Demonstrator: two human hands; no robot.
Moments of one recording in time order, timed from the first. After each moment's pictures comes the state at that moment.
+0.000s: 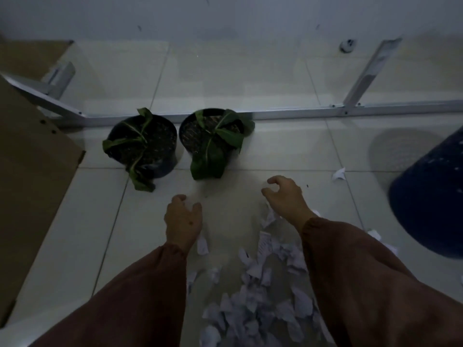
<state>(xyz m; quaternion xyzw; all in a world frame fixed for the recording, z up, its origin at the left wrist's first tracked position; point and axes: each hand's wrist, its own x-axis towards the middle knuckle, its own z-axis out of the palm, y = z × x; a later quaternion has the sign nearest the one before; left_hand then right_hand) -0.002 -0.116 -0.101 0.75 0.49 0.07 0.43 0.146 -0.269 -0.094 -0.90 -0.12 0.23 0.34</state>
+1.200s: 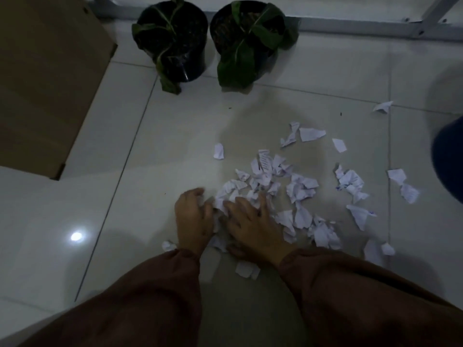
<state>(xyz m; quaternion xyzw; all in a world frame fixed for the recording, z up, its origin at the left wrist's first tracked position) -0.152 -0.244 -0.123 0.80 0.49 0.10 0.33 -0.062 -0.357 -0.151 -0.74 -0.67 0.05 -0.05</state>
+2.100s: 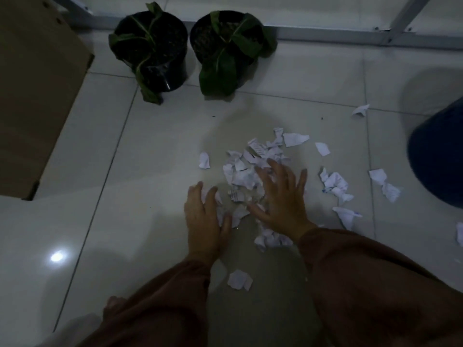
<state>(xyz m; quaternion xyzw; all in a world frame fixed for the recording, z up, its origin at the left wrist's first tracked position) -0.127 -0.262 -0.145 0.86 0.38 0.08 0.33 0.015 -0.364 -0.141 -0.89 -0.43 0.06 0.11</state>
